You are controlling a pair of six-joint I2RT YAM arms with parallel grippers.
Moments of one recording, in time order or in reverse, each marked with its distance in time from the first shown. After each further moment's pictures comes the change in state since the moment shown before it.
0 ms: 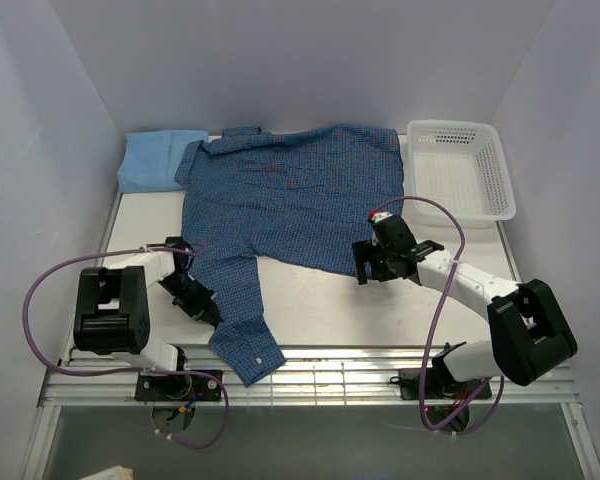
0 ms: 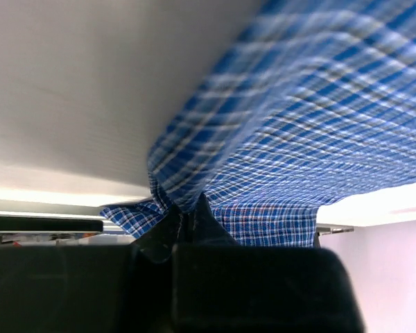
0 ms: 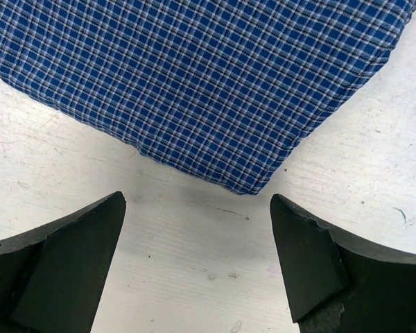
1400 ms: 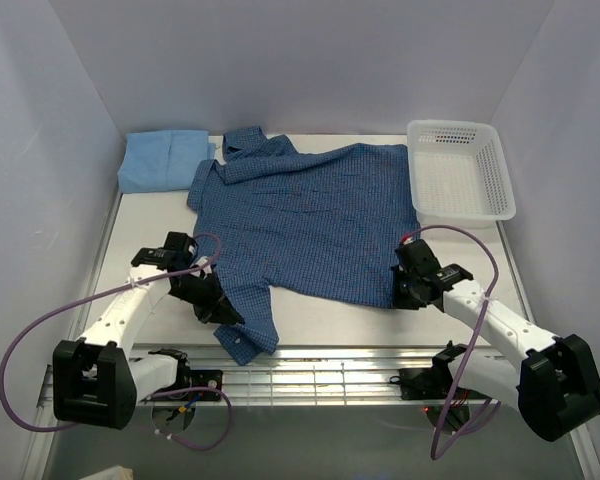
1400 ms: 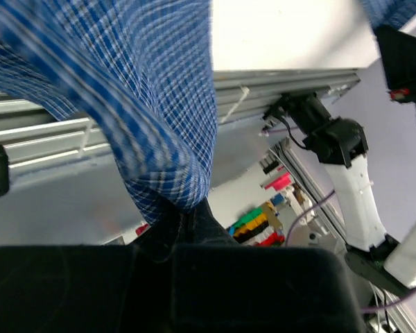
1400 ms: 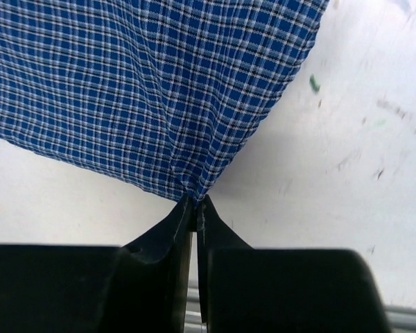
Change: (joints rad) left arm -0.162 -0.375 0.056 -0.206 0.371 0.138; right arm -0.051 -0.286 -0.161 -0.238 0.000 0.230
